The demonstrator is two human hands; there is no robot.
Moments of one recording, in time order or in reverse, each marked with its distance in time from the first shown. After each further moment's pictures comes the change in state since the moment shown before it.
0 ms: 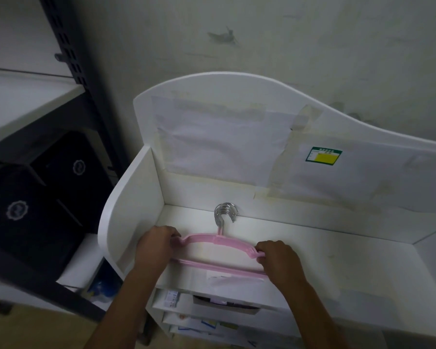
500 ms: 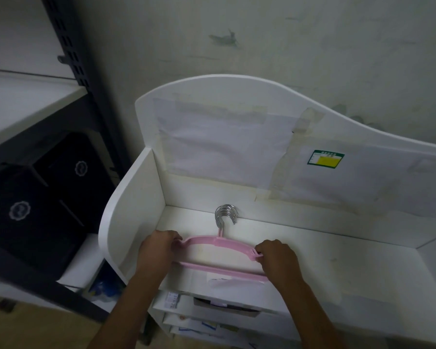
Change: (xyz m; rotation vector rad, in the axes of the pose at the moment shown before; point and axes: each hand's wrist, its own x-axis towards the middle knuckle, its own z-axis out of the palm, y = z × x) left_hand -0.008 0.004 0.004 0.017 0.030 0.013; right_hand 0.011 -0.004 0.000 -0.070 -0.041 0.006
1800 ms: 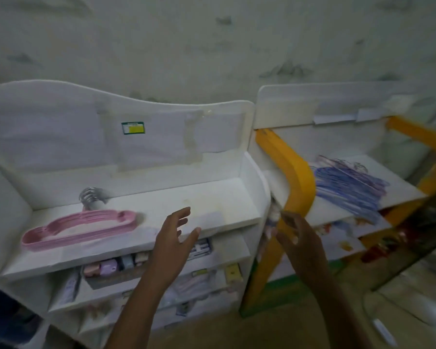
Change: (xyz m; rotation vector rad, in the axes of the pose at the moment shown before) left_hand -0.285 0.307 0.050 -0.855 -0.161 0.524; right_hand -0.398 0.262 -0.094 0.653 0.636 0.420
